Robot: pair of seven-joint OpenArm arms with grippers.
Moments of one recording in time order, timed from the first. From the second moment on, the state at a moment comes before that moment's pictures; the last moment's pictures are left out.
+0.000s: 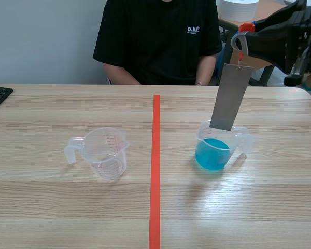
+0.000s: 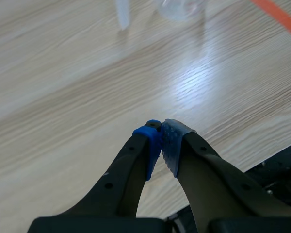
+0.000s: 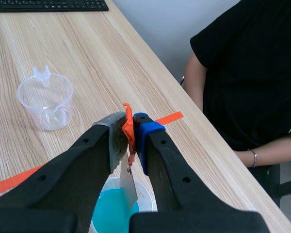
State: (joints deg) left arm 62.4 -29.7 -15.6 98.7 -6.6 -18.7 -25.3; right arm 7.2 49.5 -8.2 100.0 37.4 45.5 -8.4
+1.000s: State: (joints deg) left arm 65.0 -14.6 -16.7 95.0 -6.7 -16.4 -9.6; right arm 7.2 37.1 -8.2 83.9 27.2 45.3 -7.8
